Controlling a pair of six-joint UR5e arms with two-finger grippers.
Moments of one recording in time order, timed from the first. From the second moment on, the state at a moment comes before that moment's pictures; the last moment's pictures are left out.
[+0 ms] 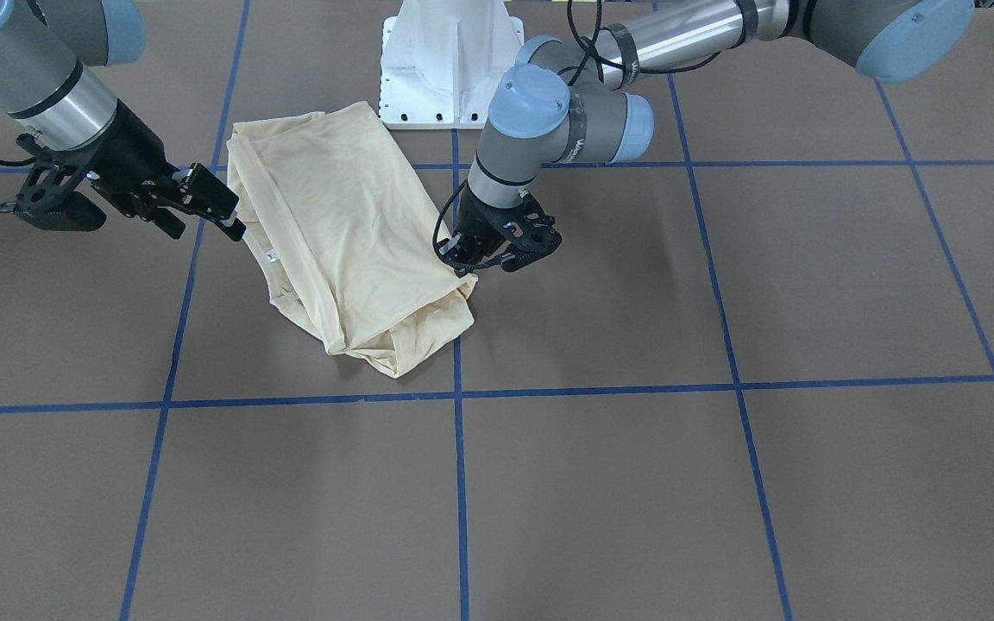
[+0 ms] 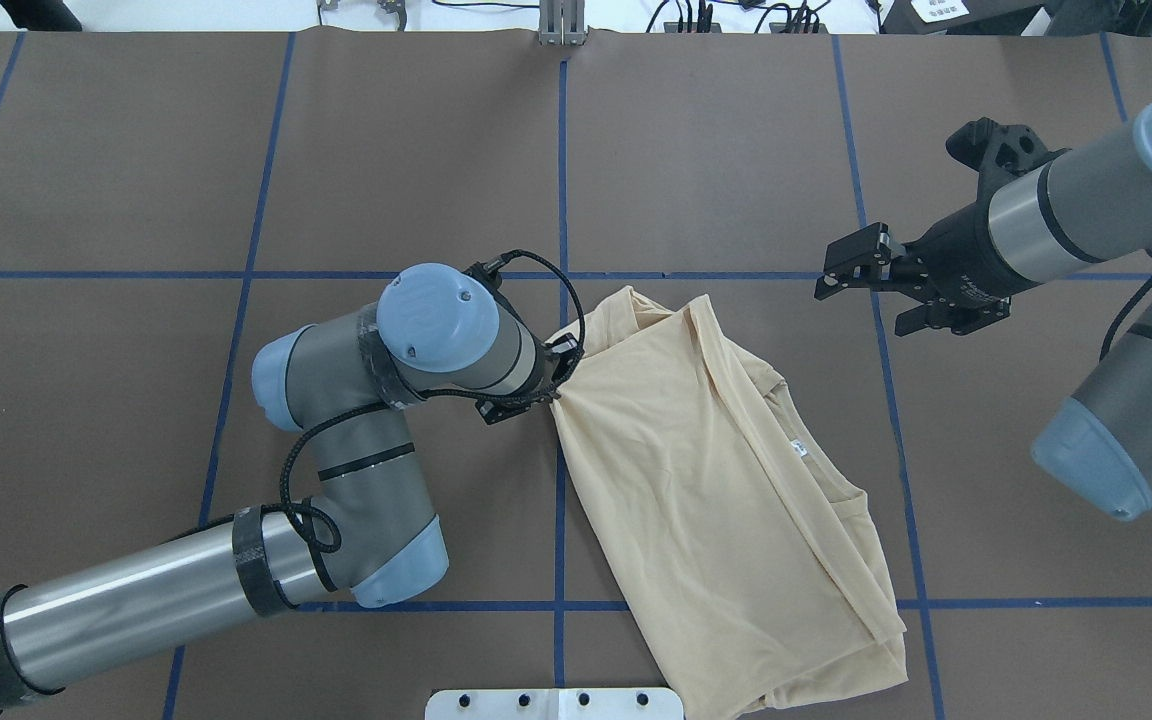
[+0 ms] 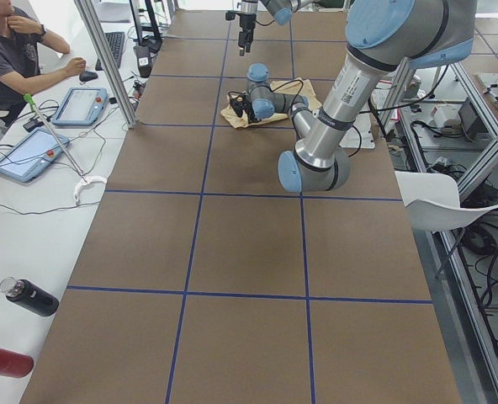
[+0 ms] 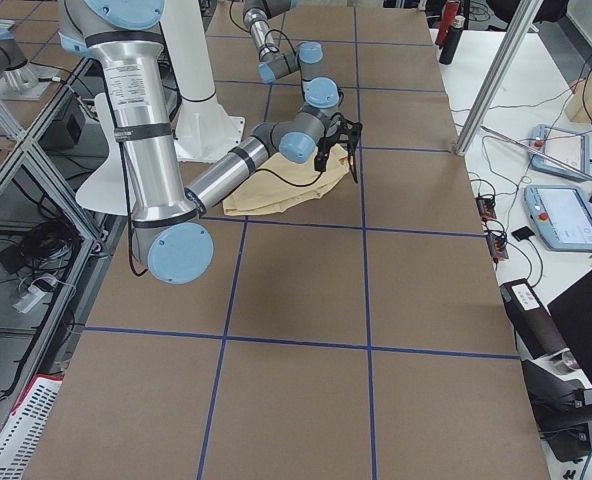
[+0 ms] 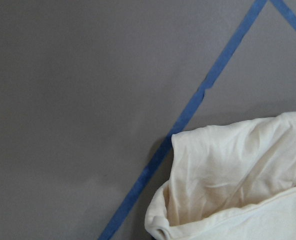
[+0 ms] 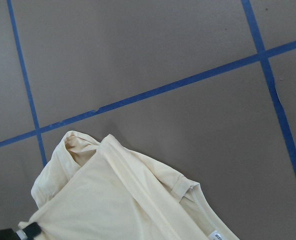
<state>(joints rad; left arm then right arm) -0.48 -2.31 -1.47 -1.96 -1.83 -1.90 0.86 -1.37 2.00 -1.24 2.20 1.39</state>
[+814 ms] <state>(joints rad) -0.61 -2.38 -1.30 -2.01 -1.83 -1.76 0.86 -1.37 2.00 -1.24 2.20 1.39</state>
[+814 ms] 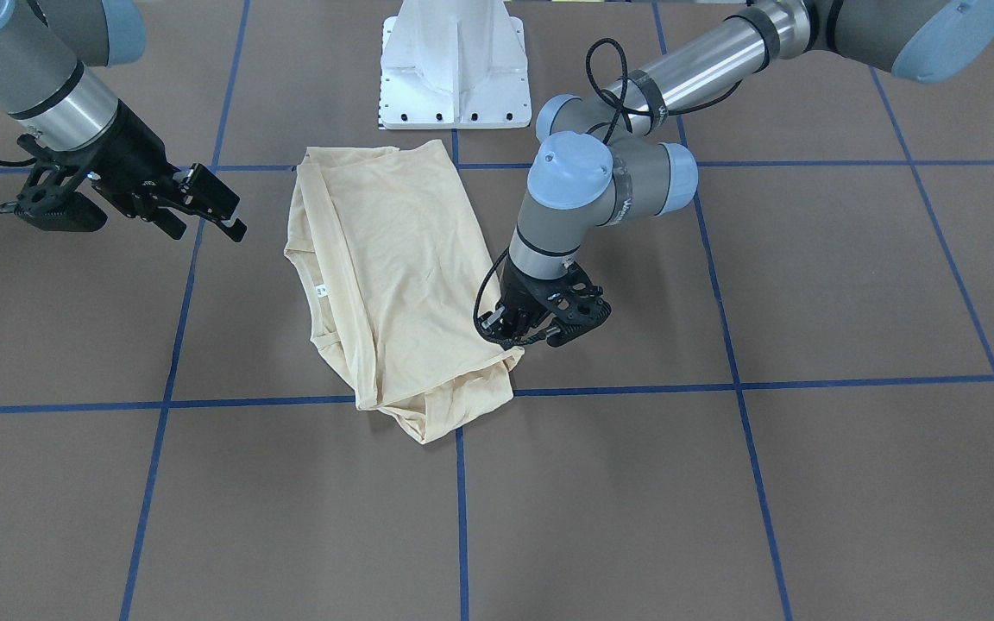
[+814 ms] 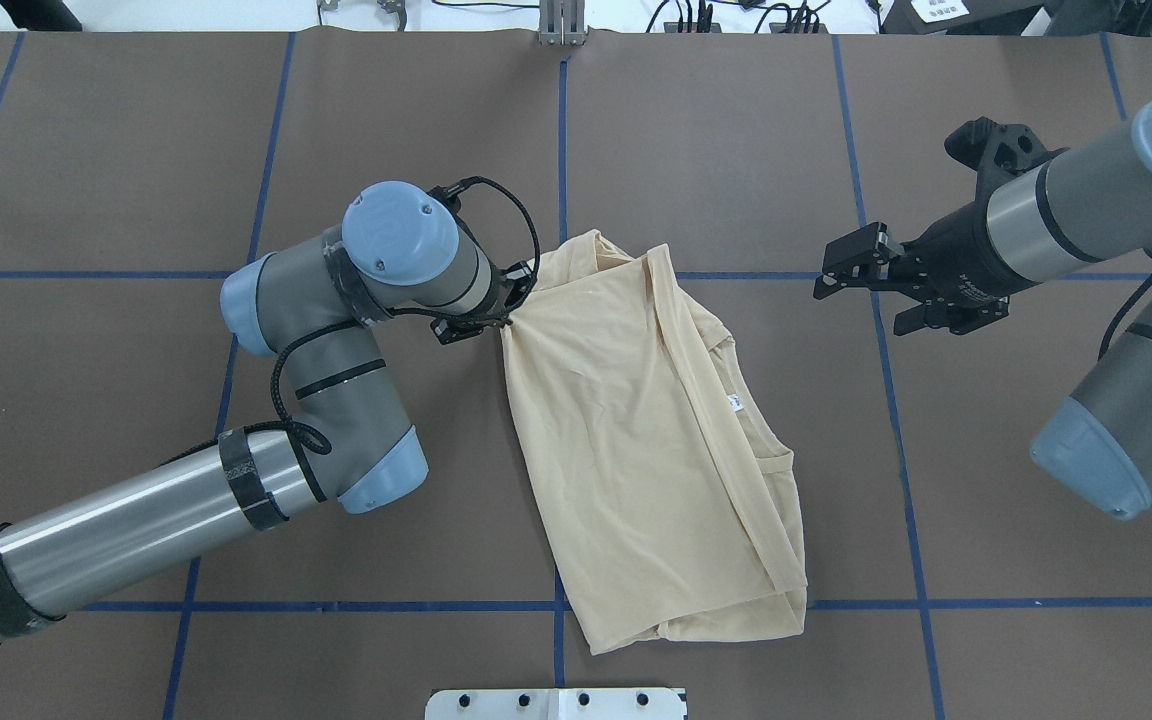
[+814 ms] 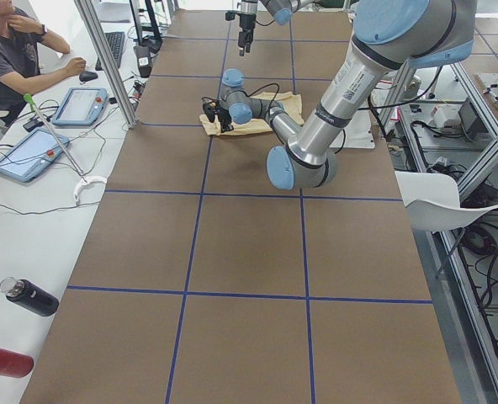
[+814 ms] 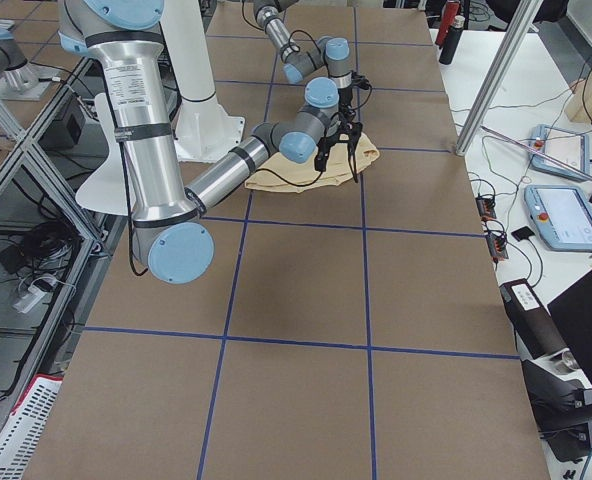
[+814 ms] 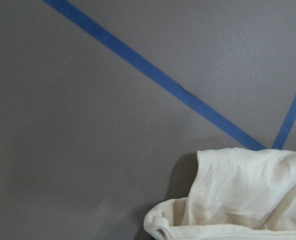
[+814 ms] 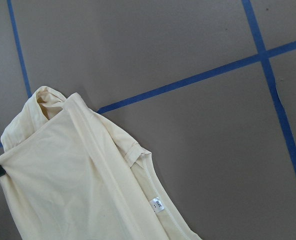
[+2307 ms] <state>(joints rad) -0.69 -2.48 -1.13 -2.26 -1.76 -1.68 0.86 -1.37 2.01 -1.24 2.21 1.39</state>
